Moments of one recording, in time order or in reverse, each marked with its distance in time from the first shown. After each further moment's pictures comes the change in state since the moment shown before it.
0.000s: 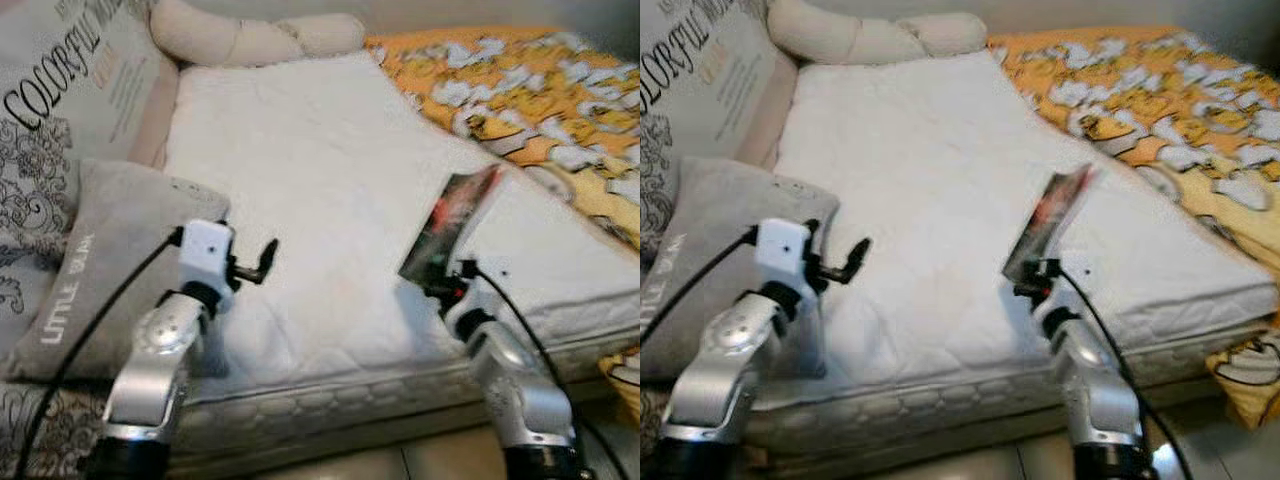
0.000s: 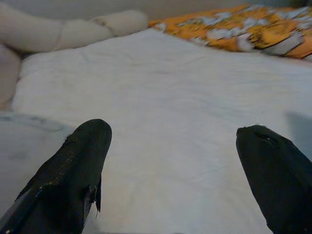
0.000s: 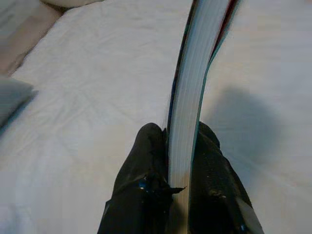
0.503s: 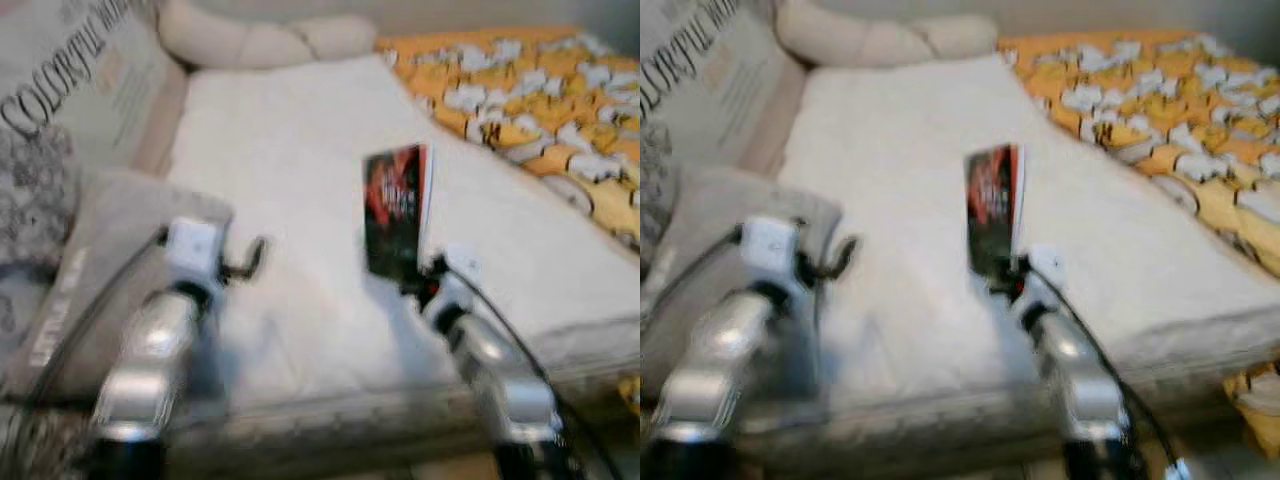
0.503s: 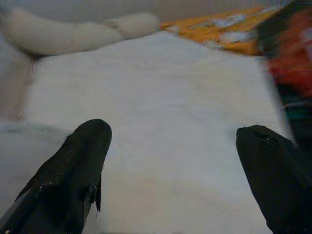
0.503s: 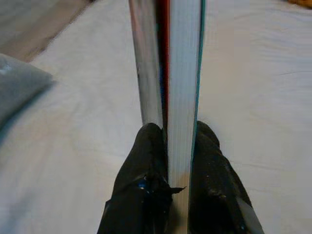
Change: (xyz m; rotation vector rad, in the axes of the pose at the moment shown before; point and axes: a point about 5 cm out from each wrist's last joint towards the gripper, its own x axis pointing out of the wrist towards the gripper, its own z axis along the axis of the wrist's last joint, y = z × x) left arm 0.003 -0.010 0.000 -0.013 -0.006 -0.035; right arm 0.003 0.008 0.000 -0.097 0.026 0.062
